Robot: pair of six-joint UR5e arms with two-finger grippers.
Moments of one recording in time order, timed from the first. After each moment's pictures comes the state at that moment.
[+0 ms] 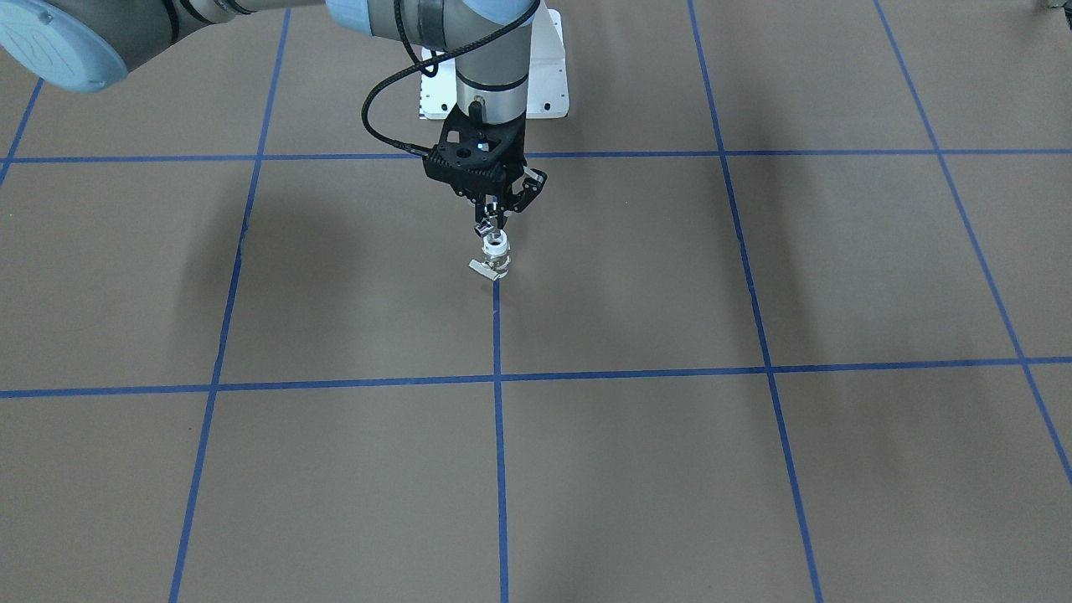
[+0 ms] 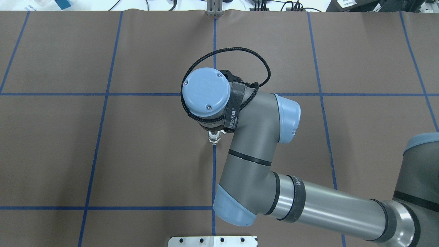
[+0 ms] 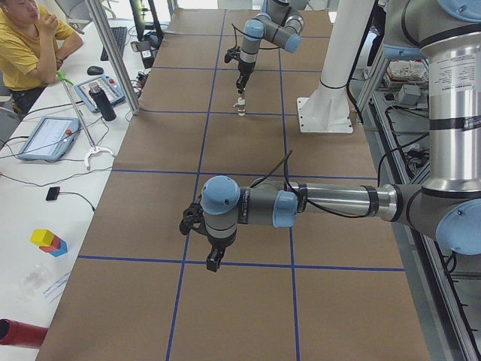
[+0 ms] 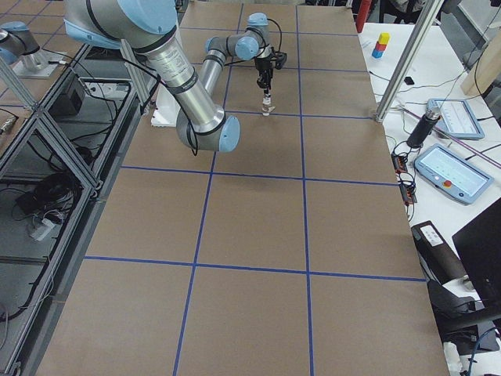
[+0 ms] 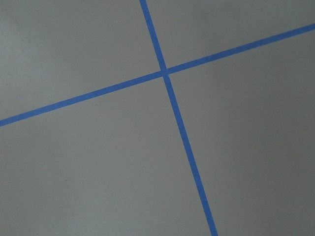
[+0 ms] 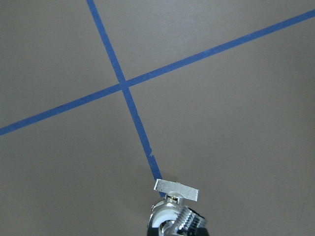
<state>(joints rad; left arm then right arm) -1.60 -1.44 -1.74 -1.59 -2.35 0.28 0.44 -0.69 1.70 -1.83 1.69 1.62</state>
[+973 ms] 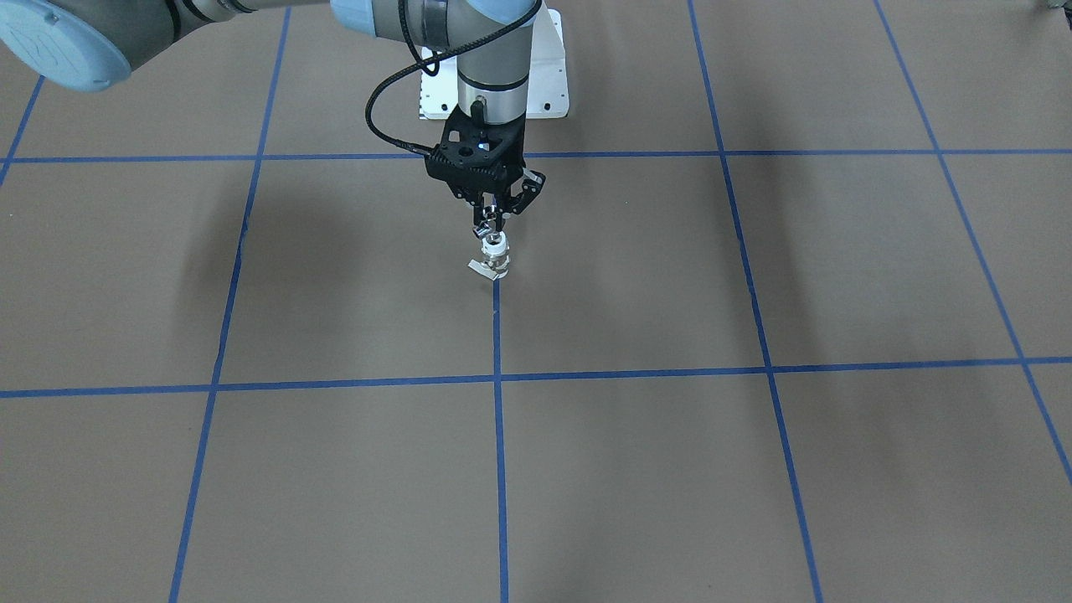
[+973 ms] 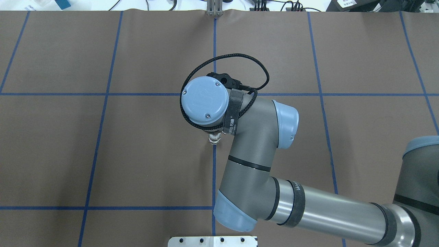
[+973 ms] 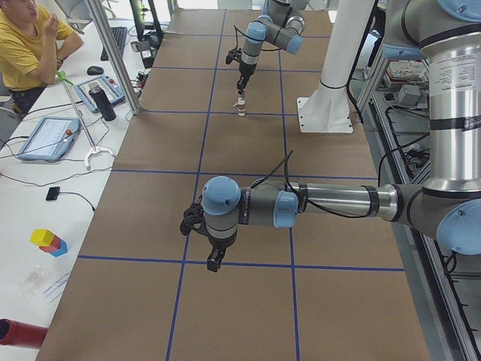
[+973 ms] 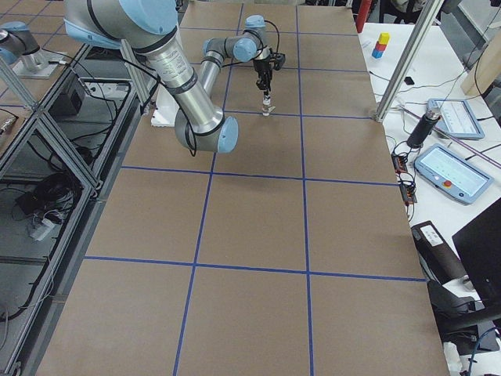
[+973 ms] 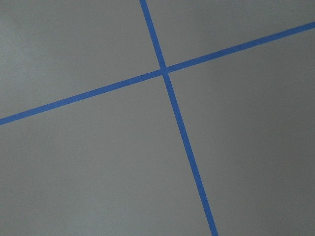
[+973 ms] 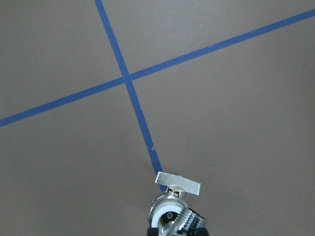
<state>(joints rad) -1.60 -1.44 -1.74 -1.59 -2.35 0.28 0.43 -0.70 1.70 -1.83 1.64 1.61</state>
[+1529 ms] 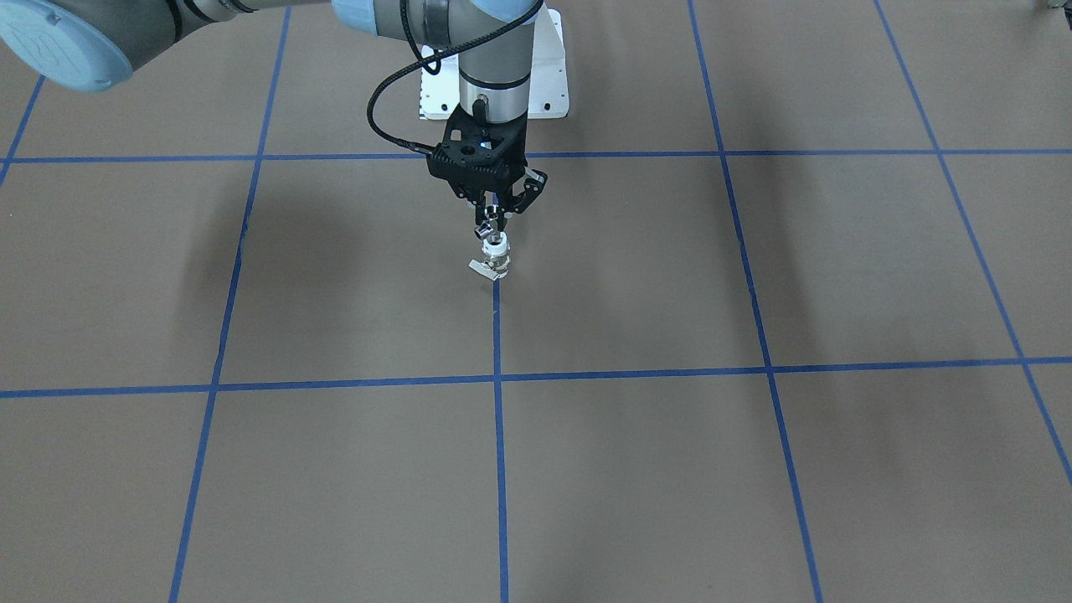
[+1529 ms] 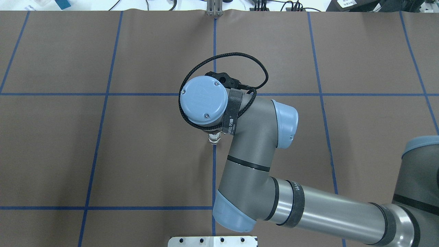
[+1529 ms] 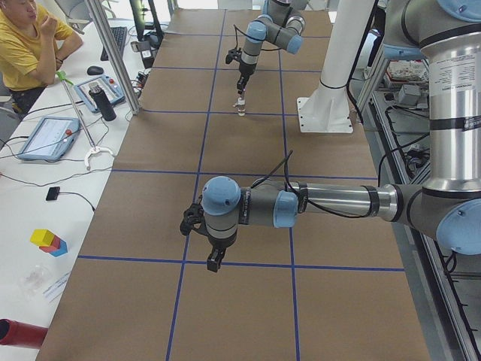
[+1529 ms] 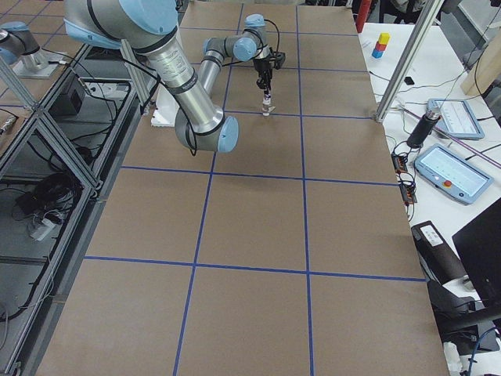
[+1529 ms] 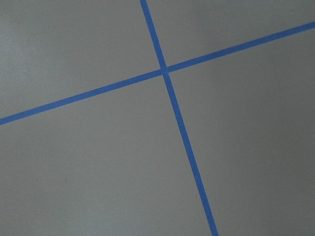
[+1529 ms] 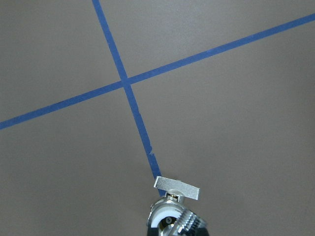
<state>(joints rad) -1.60 -1.44 -1.74 -1.59 -2.35 0.28 0.43 -0.70 1.70 -1.83 1.64 1.60</state>
